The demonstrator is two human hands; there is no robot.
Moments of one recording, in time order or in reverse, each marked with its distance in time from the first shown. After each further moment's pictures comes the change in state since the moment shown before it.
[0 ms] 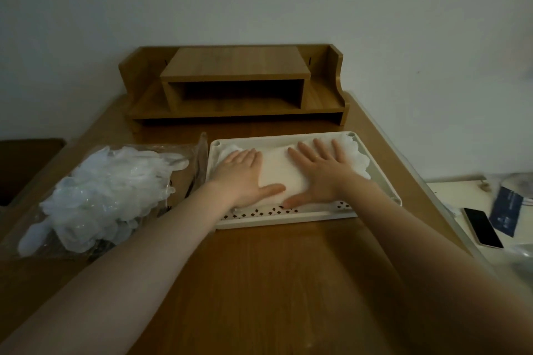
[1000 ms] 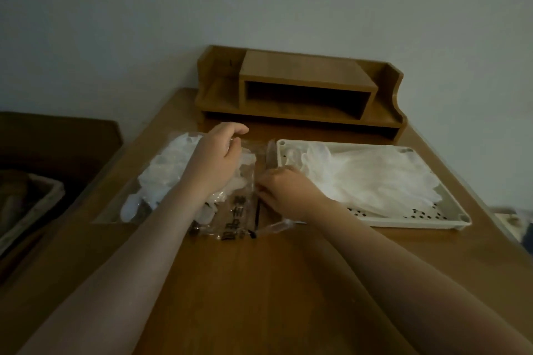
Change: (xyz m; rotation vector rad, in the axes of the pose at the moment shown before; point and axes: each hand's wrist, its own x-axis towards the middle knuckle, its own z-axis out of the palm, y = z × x) left_hand -0.095 -0.127 -0.002 -0.820 0.711 -0.080; right_hand 0.025 -0.184 -0.021 0.077 0.239 -0.369
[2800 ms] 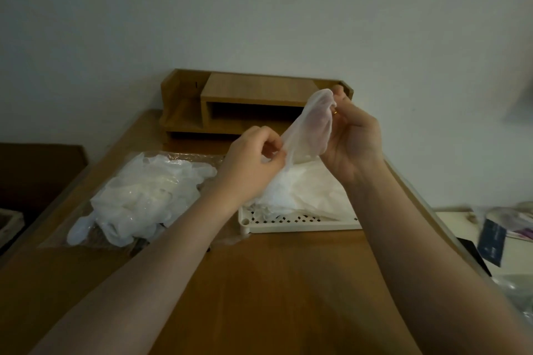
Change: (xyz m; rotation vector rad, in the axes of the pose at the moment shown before) left_hand -0.005 0.118 0.034 -0.153 -0.064 0.160; right_hand -0.068 0.051 -0.119 2.269 0.661 -0.105
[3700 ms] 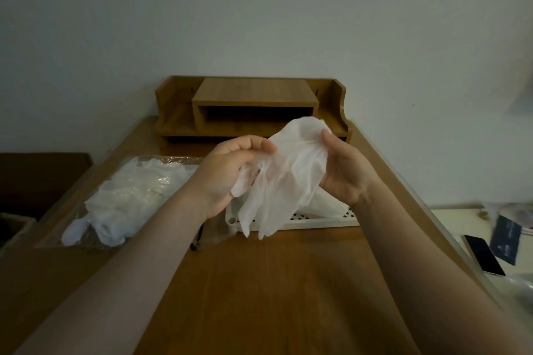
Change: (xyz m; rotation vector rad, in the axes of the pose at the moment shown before) left_hand -0.009 0.015 0.001 -0.800 -0.159 -0.380; right_hand -0.024 -0.021 -0.067 -0.263 -0.100 0.337
